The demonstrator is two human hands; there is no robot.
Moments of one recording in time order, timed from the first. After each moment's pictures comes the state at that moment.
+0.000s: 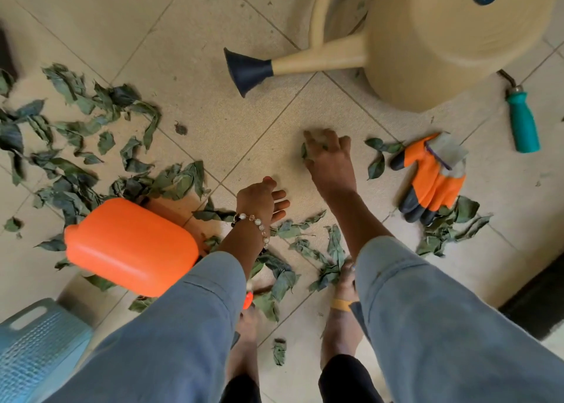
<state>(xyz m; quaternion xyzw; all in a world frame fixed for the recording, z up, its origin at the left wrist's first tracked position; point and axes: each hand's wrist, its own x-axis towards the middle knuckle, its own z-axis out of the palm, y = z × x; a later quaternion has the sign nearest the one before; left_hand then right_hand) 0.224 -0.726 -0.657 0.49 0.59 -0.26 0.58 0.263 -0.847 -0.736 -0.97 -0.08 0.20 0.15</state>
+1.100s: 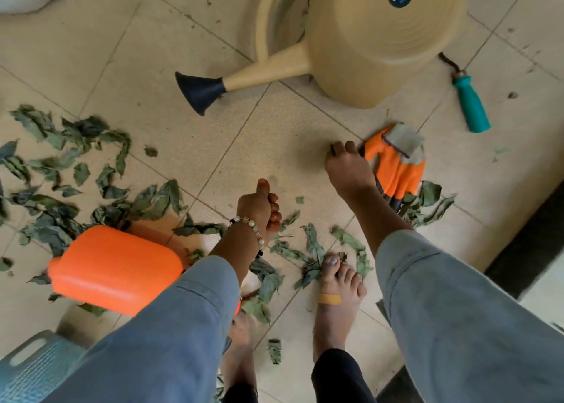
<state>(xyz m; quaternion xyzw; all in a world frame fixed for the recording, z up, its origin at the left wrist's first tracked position) 0.229 -0.767 -0.654 0.48 0.57 -0.33 0.59 0.268 -0.935 -0.717 -0.96 -0.15 0.22 0.04</state>
